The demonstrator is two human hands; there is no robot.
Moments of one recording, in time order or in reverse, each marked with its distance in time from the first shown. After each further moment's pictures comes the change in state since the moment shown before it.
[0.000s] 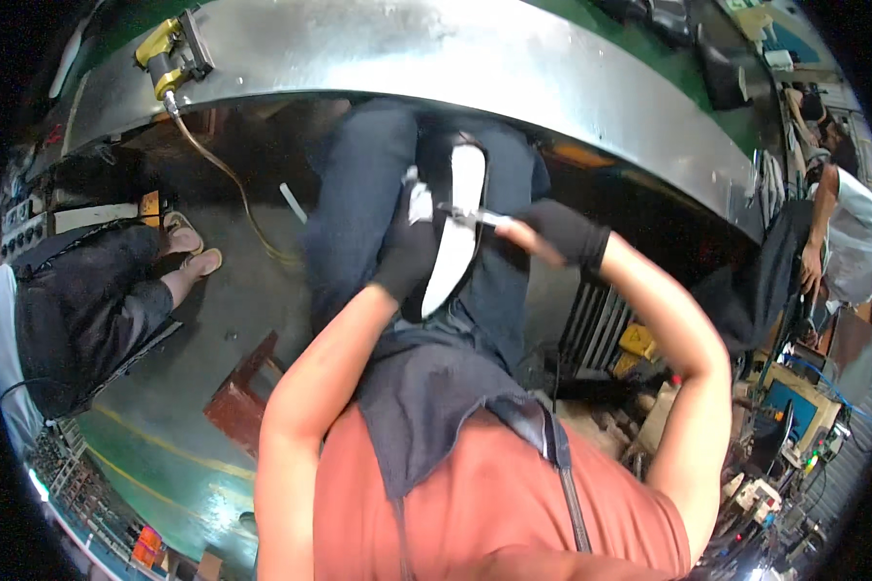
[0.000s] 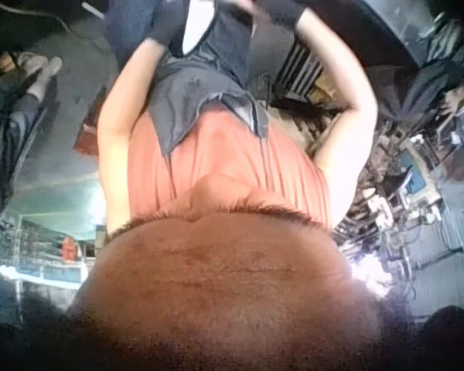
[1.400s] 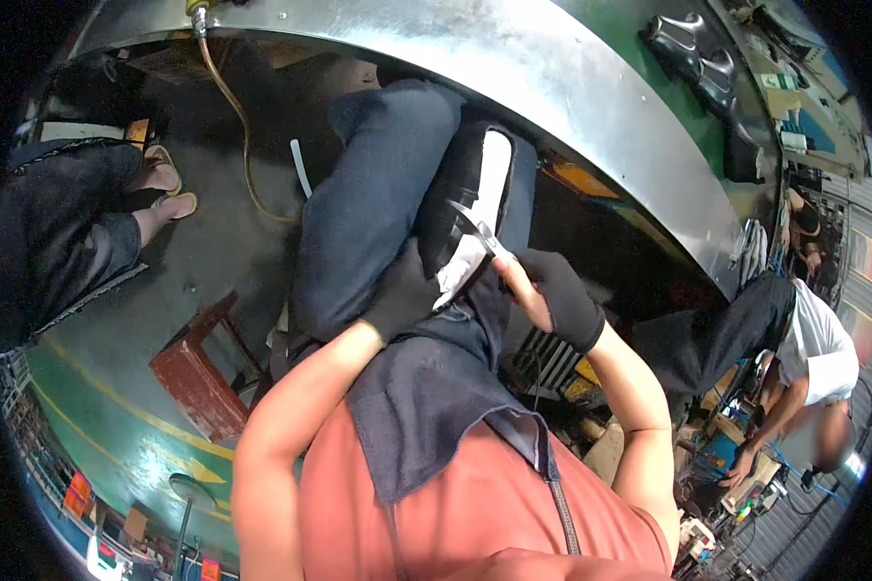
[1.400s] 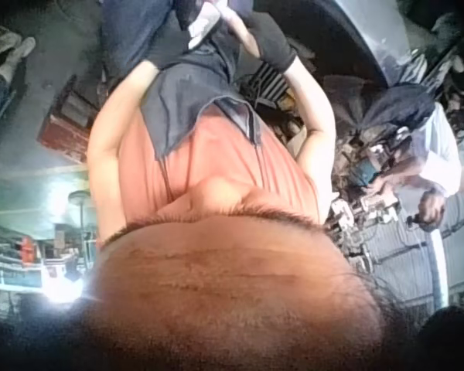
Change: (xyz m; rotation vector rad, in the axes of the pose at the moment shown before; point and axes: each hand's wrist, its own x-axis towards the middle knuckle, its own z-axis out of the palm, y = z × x) left_hand -0.053 -0.035 0.048 -0.172 0.361 0.020; right_hand -0.020 -0.061 0.037 0.084 0.233 0.063
